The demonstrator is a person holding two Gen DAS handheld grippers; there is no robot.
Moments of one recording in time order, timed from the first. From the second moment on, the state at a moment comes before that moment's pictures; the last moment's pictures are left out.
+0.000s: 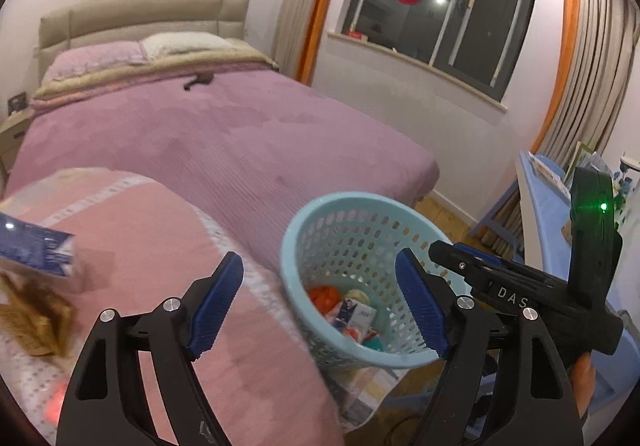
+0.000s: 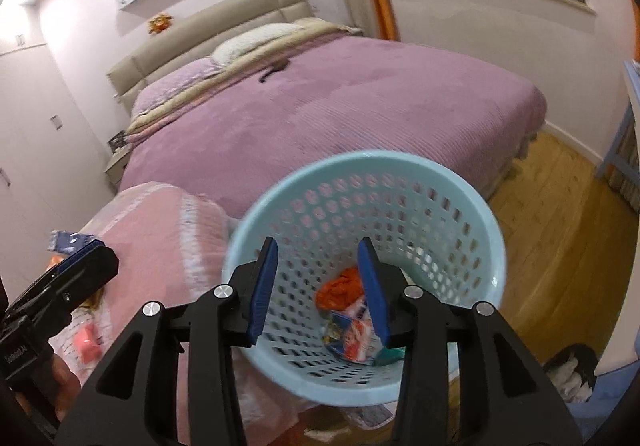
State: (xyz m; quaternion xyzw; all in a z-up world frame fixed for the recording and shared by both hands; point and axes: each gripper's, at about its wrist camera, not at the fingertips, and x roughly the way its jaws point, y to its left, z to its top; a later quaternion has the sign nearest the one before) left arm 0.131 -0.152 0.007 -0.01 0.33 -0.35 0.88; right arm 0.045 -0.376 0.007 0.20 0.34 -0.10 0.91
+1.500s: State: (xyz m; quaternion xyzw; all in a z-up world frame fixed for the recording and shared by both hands) left arm 0.135 0.148 -0.040 -0.12 0.39 -0.15 0.90; right arm 0.106 -0.060 -0.044 -0.02 0.42 0.21 0.88
